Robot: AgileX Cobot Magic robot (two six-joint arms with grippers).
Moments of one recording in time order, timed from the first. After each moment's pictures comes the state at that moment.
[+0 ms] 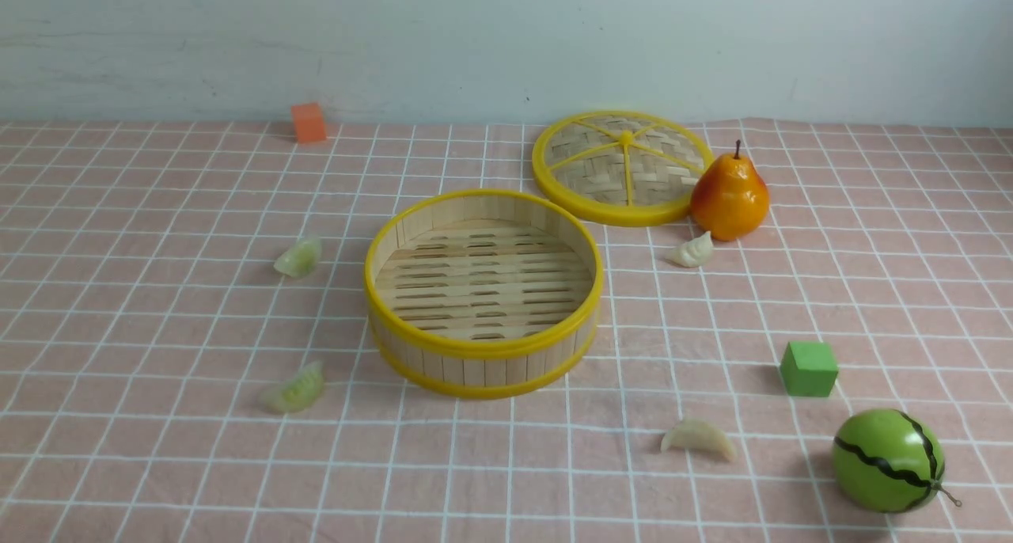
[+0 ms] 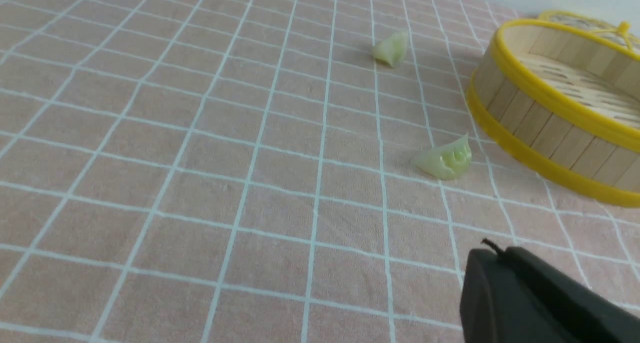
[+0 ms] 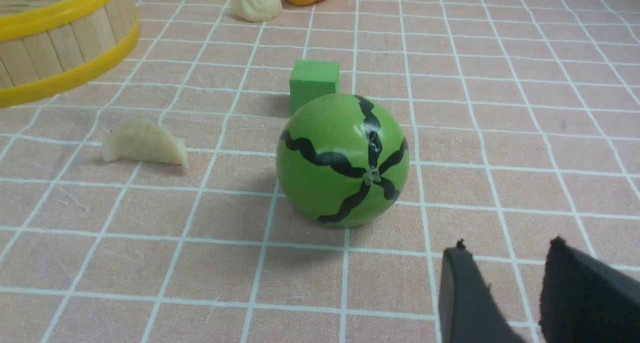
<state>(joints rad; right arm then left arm) -0.01 -0.01 0.02 0.06 0.39 -0.03 -0.03 -0.01 0.03 -0.09 0.29 -0.18</state>
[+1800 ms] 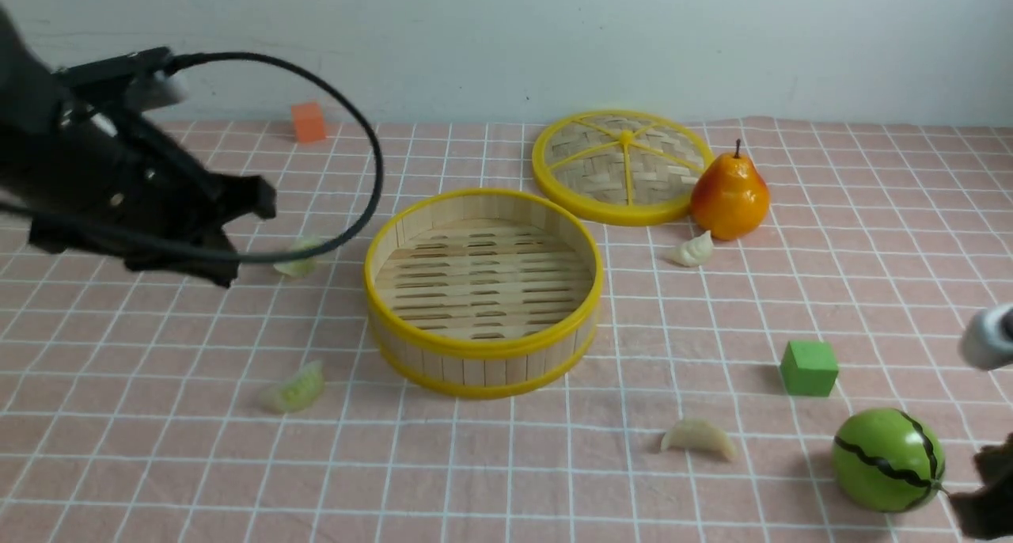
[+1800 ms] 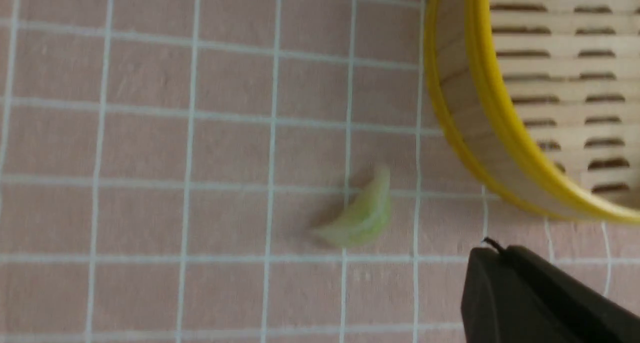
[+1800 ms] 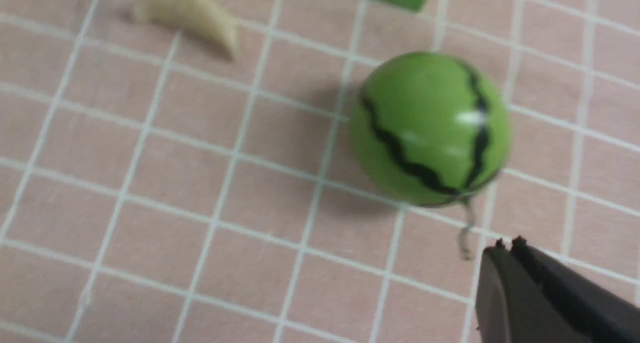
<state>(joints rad) 0.28 1.00 -0.64 -0.10 0.70 0.07 -0.12 1.59 -1.35 -0.18 0.87 -0.11</state>
